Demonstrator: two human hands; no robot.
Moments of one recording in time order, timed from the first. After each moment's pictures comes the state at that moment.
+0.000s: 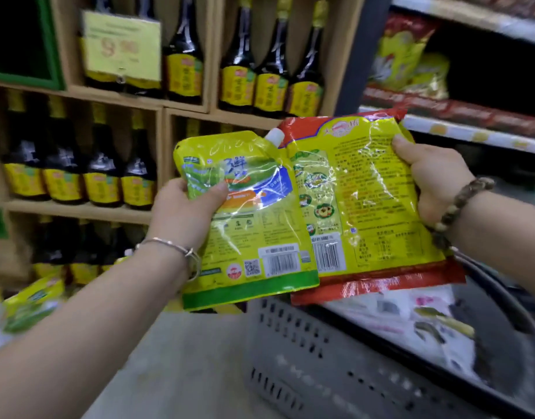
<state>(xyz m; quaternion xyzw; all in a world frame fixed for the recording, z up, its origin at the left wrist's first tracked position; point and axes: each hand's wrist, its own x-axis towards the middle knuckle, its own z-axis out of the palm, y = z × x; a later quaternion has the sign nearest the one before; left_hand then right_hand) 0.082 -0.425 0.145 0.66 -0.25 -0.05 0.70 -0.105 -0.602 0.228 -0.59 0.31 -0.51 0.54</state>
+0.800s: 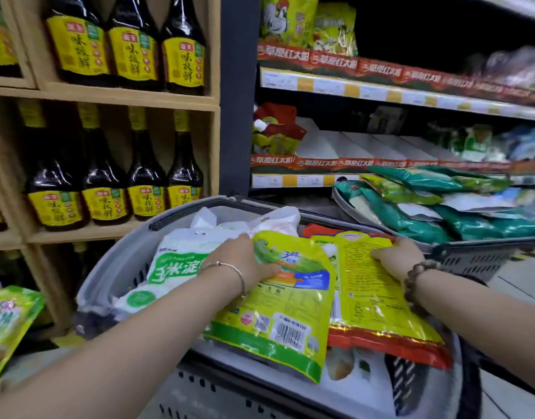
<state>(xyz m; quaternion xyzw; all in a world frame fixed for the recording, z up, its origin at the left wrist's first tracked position) -0.035 -0.656 0.082 0.82 -0.53 -0.12 0.19 -0.257 -0.788 0.086 -0.59 0.71 -0.28 0.26</state>
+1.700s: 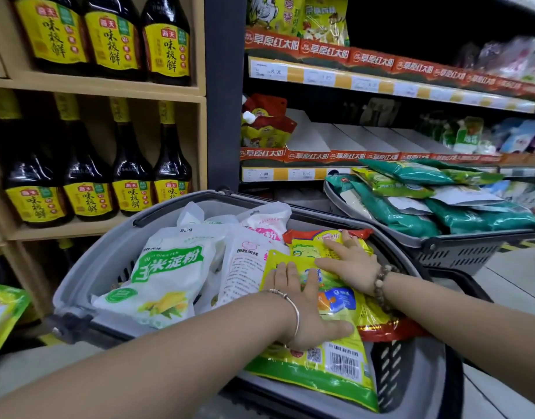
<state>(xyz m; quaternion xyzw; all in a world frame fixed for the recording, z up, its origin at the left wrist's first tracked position) -0.129 -0.657 0.063 0.71 -0.68 -0.16 -0.09 -0.243 -0.789 0.049 -0.83 0.53 -0.06 0.16</state>
